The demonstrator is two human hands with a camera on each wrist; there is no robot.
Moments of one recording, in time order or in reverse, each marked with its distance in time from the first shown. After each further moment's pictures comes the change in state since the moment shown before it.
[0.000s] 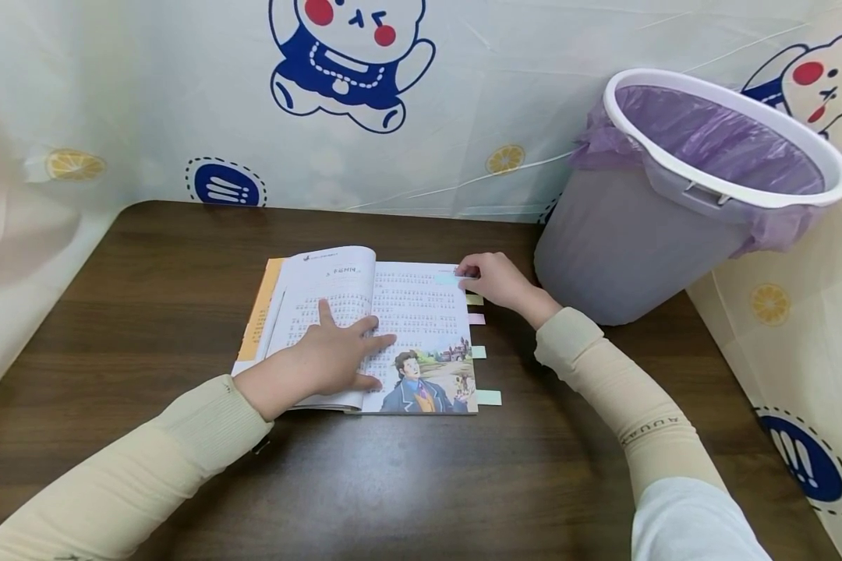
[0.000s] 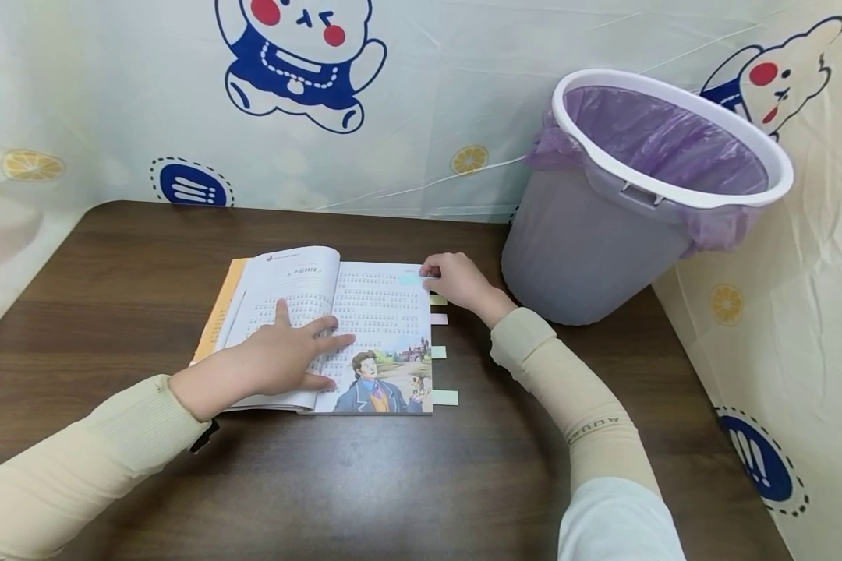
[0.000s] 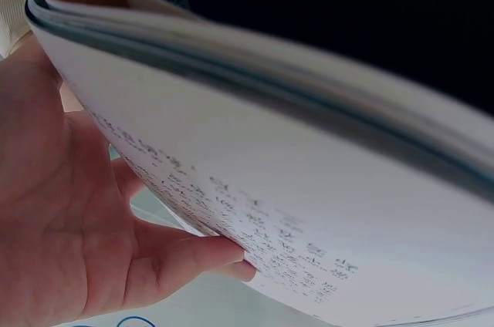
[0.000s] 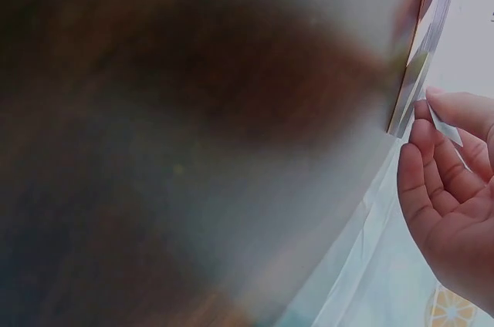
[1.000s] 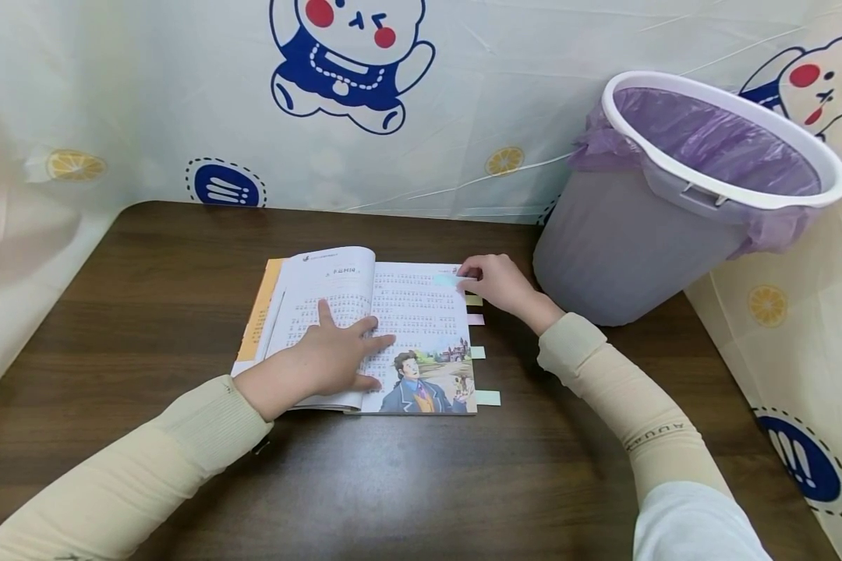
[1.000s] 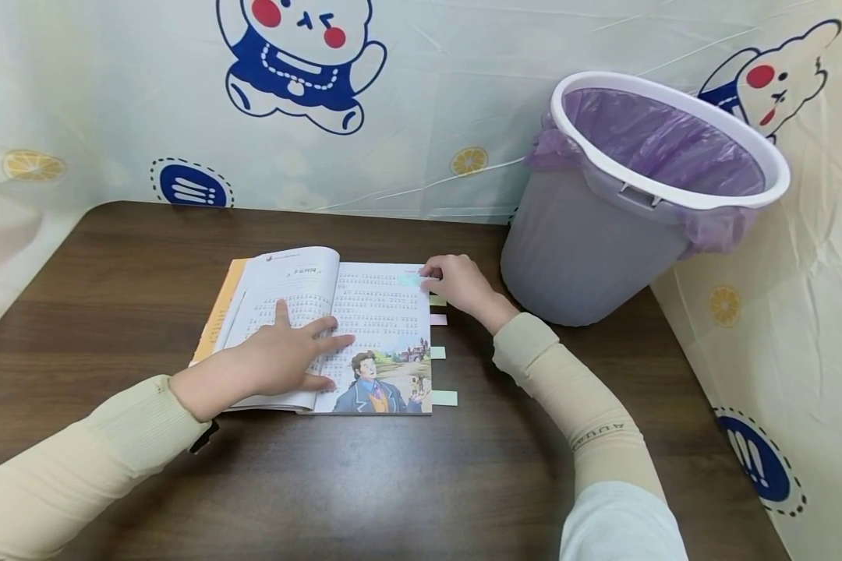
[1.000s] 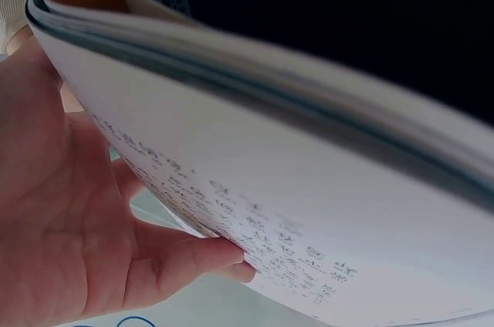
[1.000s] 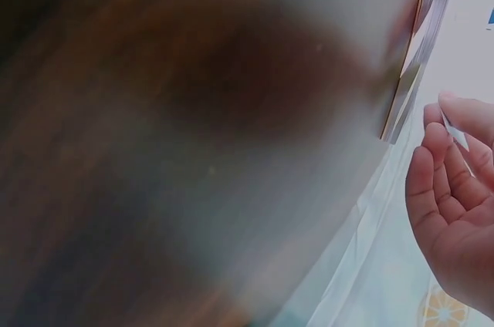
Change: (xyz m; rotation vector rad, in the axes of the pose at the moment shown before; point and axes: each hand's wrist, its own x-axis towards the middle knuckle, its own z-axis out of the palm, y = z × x) left_hand -0.001 0.001 0.000 -0.005 -0.002 -0.009; right_hand -0.009 -0.002 -0.001 -0.002 0.050 -0.021
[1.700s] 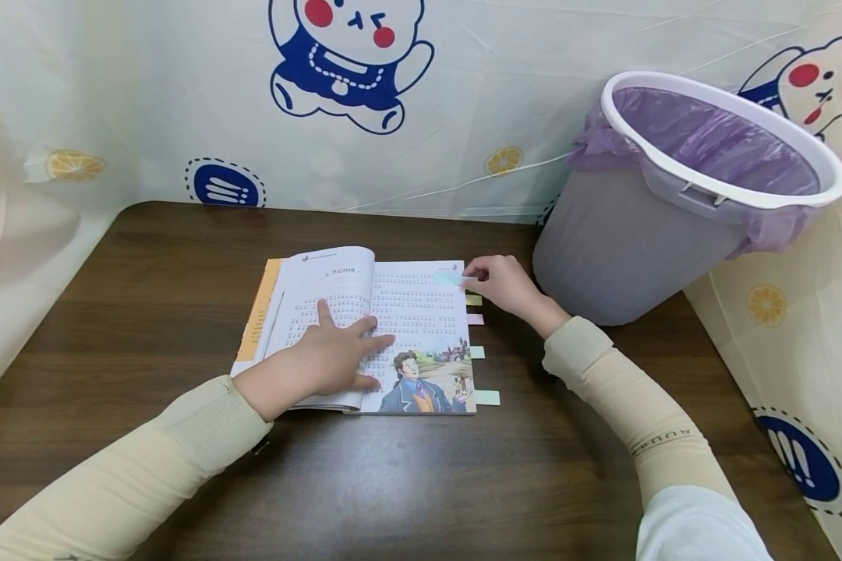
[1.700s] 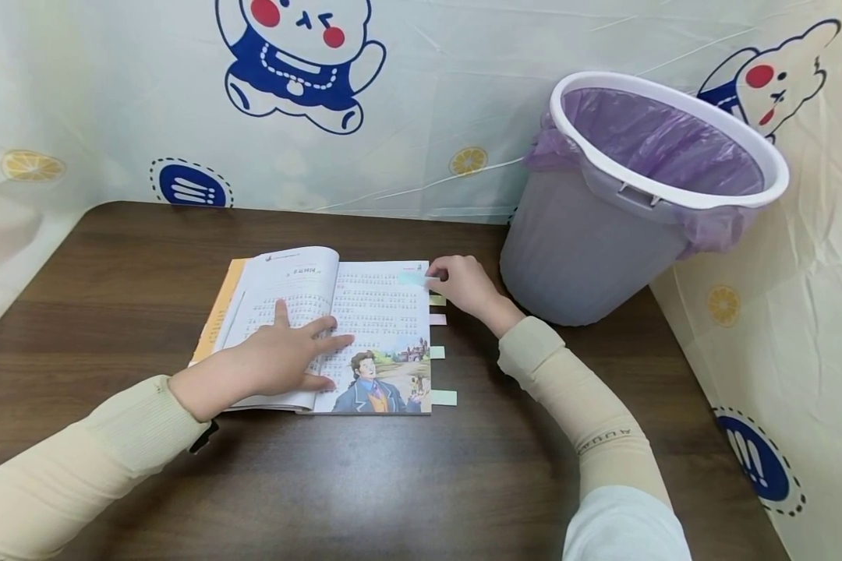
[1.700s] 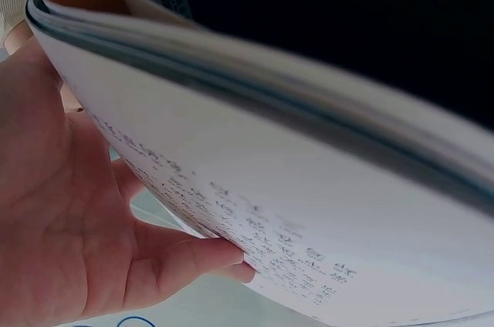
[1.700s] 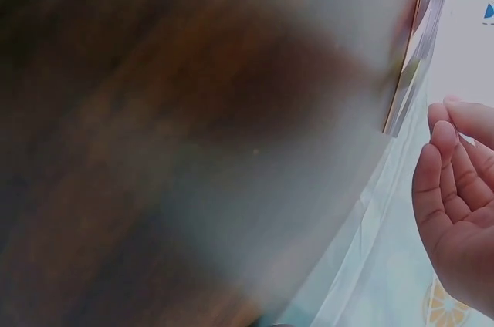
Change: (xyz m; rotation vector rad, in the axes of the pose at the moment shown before) left_hand 0.001 0.000 0.000 0.007 -0.007 -0.003; right_hand -0.006 0.005 -0.002 0.027 0.043 0.016
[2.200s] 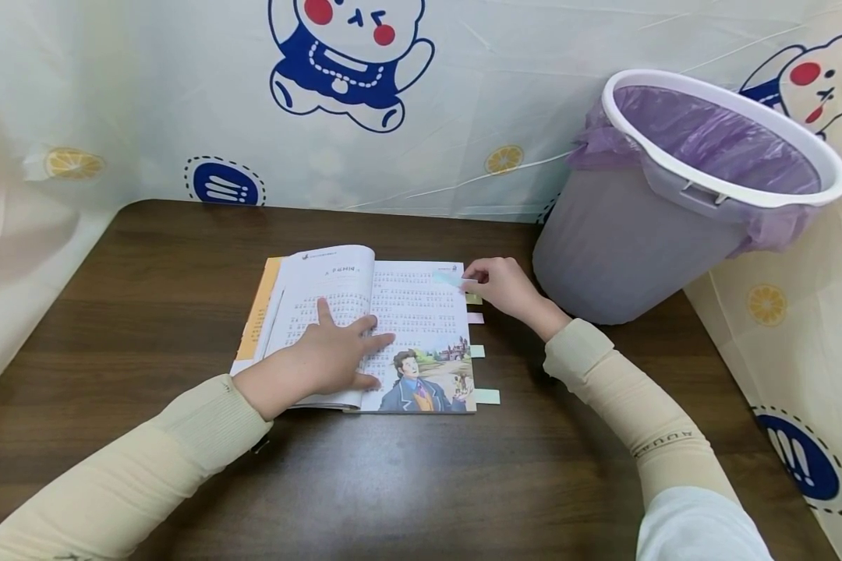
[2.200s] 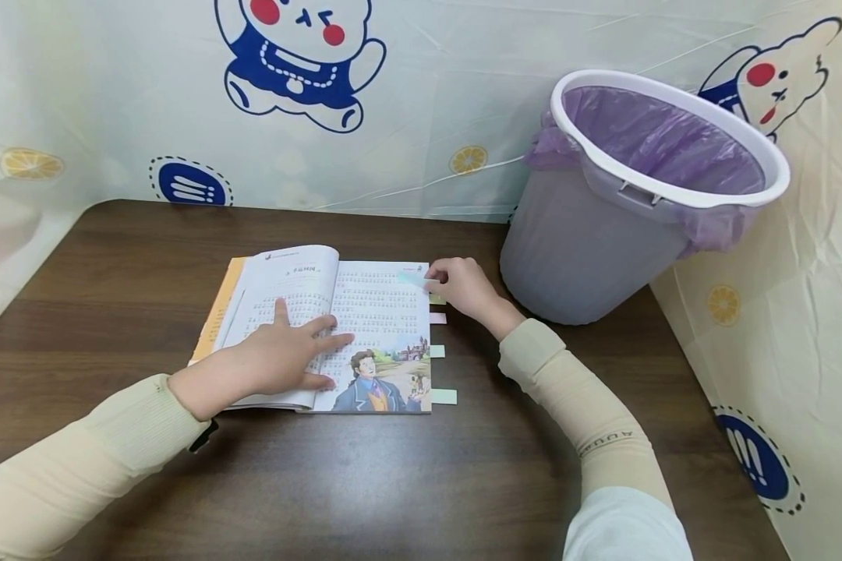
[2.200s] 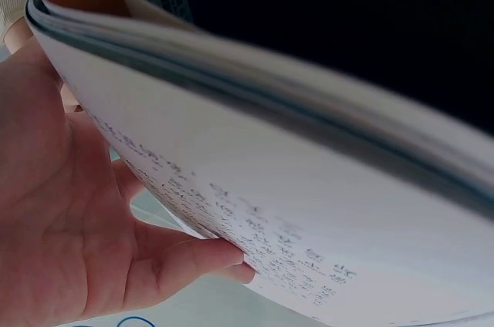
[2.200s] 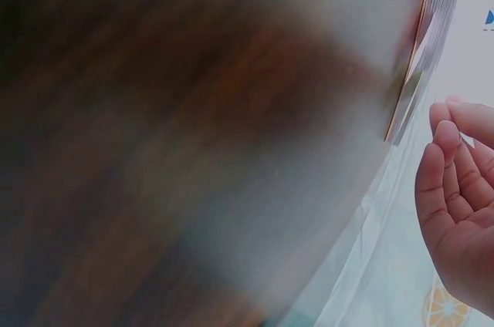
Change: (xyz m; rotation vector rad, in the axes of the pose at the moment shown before) left_hand 0.001 -0.002 0.003 -0.004 0.007 0.000; right_hand -0.004 0.001 0.003 0.016 0.006 -0.015
